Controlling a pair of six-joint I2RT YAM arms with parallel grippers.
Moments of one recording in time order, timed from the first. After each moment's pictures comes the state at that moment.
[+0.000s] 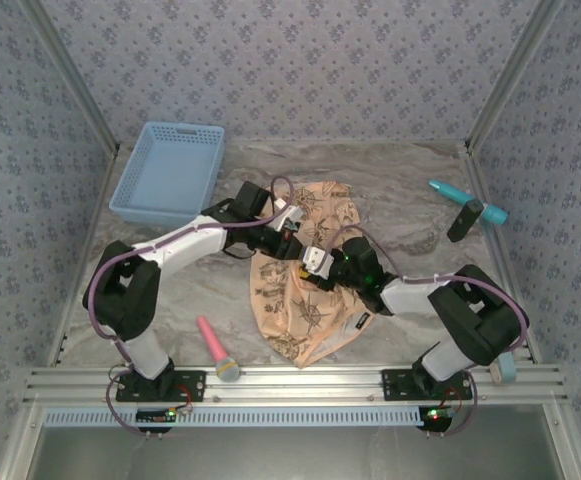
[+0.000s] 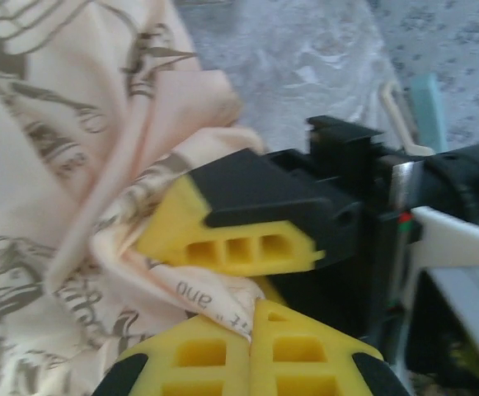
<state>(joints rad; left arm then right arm) -0.63 1.70 1.19 -0.42 0.77 -0.26 0.64 1.52 0.46 0.64 -0.33 -0.59</state>
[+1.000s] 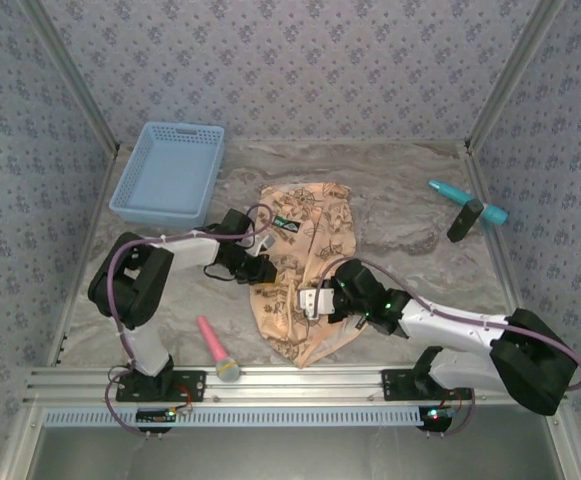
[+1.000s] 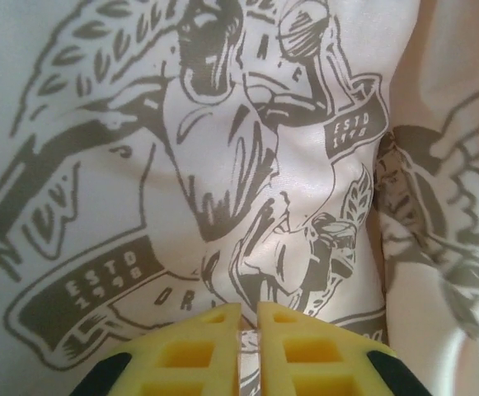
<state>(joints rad) -0.51 1.76 0.93 -0.38 0.66 -0.38 0.85 1.18 0.45 0.04 -0.11 -0.89</state>
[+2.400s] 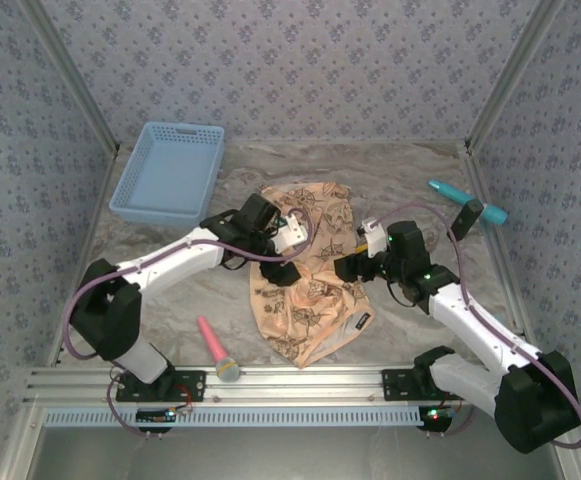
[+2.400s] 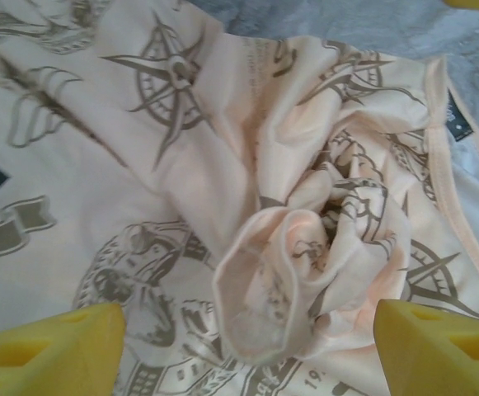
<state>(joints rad) -0.73 1.59 1.15 -0.57 0.38 0.36 0.39 1.02 0.60 -0.23 -0.38 0.10</state>
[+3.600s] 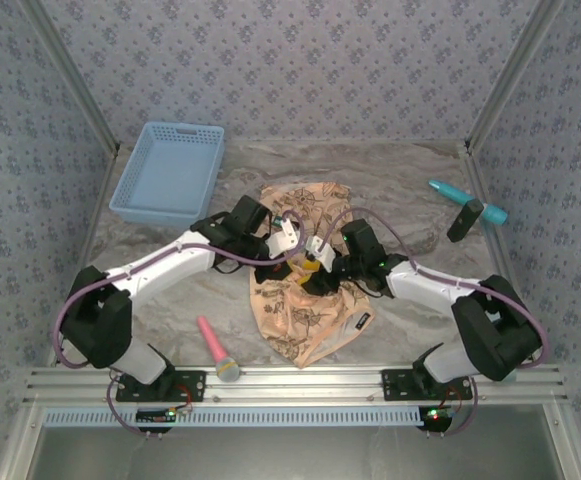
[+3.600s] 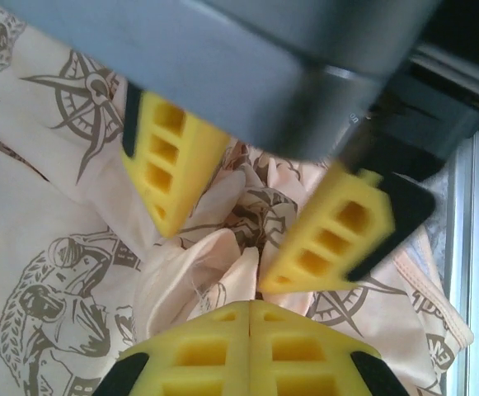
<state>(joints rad) -0.71 1.51 1.09 -0.58 0.54 0.39 0.59 1.43 0.67 0.06 -0.63 -0.37</state>
